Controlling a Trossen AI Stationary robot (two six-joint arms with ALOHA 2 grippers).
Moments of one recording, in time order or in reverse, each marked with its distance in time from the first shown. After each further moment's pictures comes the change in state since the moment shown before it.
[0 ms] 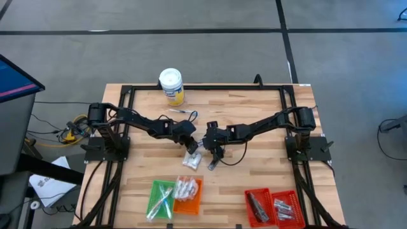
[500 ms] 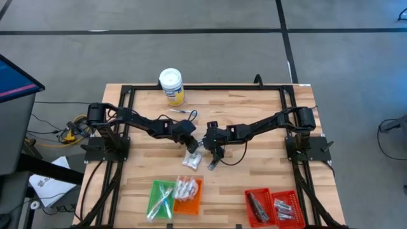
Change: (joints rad) left arm -0.004 -0.012 -0.002 0.010 -0.027 0.000; right arm 0.000 0.000 0.000 -0.003 0.000 0.000
